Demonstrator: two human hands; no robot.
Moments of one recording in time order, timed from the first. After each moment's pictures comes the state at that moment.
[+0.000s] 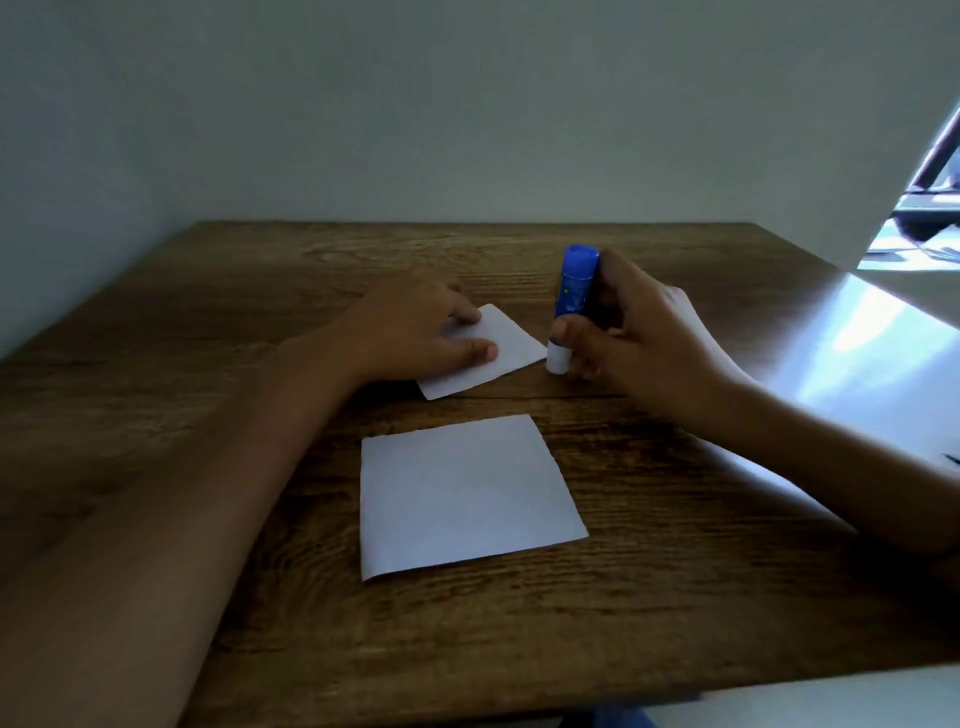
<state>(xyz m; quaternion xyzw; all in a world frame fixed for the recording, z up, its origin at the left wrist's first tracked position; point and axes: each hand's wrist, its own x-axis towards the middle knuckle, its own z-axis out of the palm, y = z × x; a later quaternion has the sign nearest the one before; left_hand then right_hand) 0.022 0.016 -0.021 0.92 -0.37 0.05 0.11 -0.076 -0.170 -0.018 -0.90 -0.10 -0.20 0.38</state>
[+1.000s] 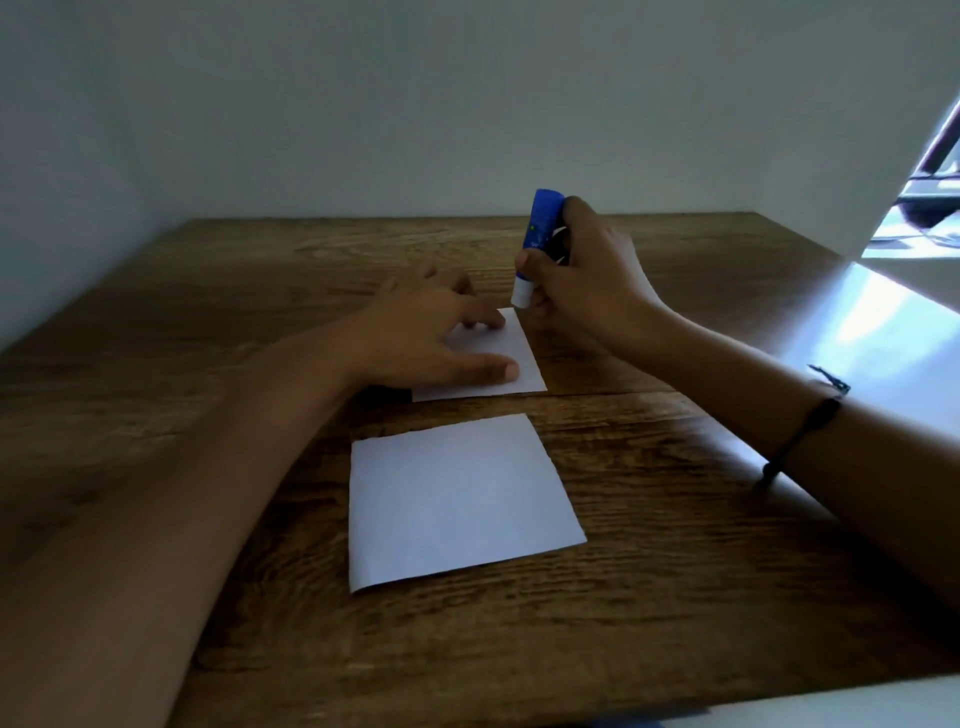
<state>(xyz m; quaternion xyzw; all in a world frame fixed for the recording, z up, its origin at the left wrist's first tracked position) 0.012 0.009 -0.015 0.92 -0.39 0.00 0.07 -0.011 -0.157 -0.011 -0.88 -0.03 -0.25 0.41</state>
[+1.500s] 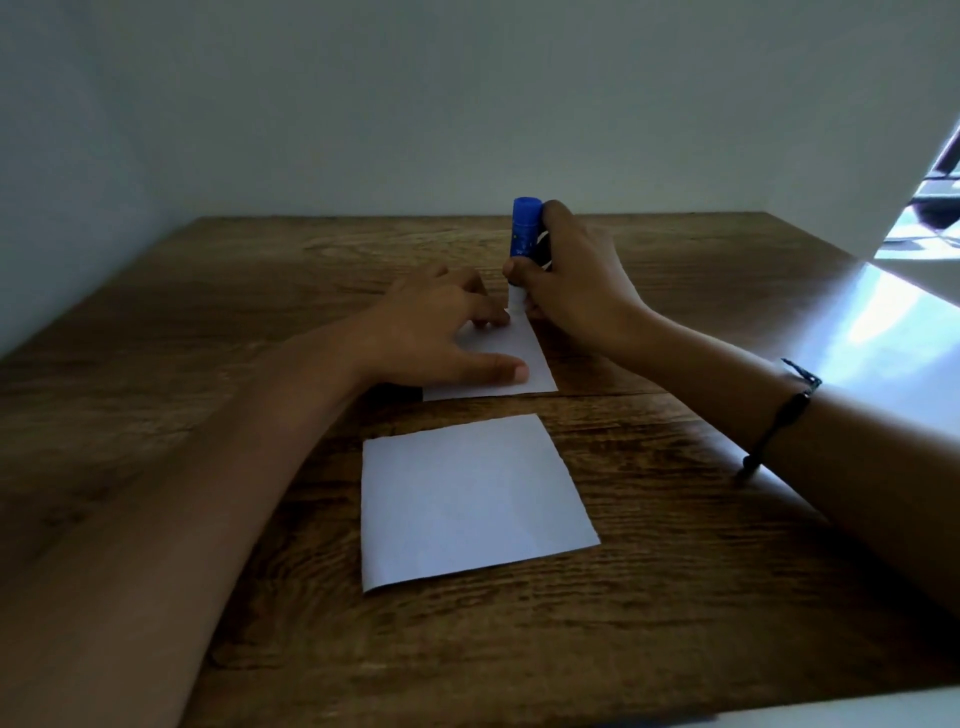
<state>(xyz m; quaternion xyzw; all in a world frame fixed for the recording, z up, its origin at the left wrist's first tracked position) 0.013 0.011 -0.016 0.92 -0.39 0.00 0.08 -0.002 -0.144 -0.015 -0.91 -0.06 -0.25 0.33</state>
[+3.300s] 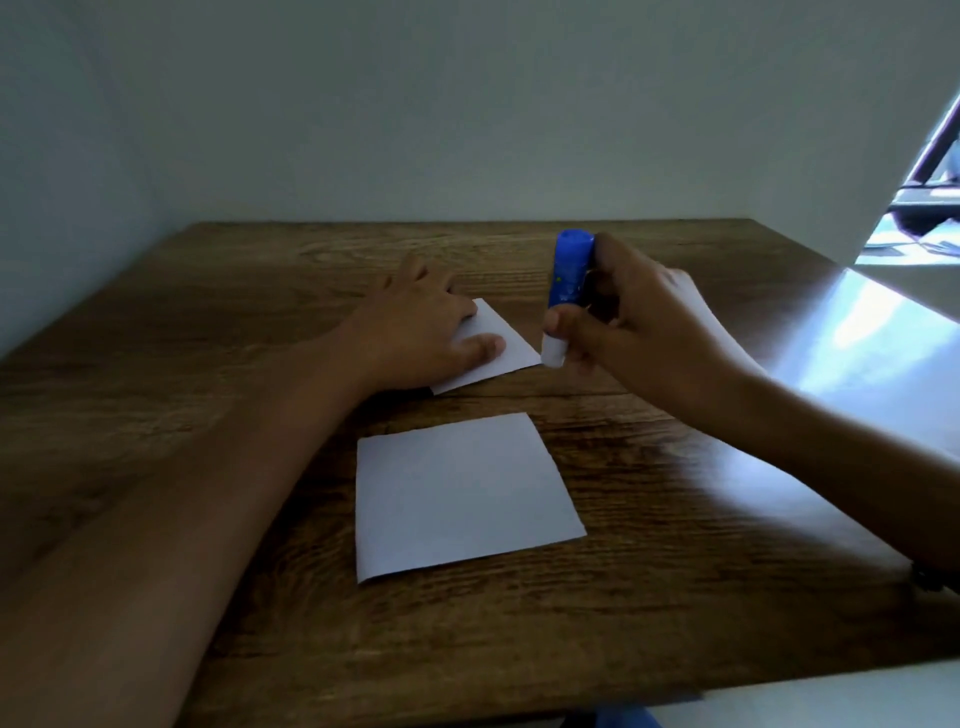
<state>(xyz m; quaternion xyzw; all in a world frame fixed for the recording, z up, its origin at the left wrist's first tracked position) 0.016 0.008 -0.024 0.94 -0.34 0.08 0.02 -0.083 -0.162 -0.006 -0.90 -0.10 -0.22 0.36</state>
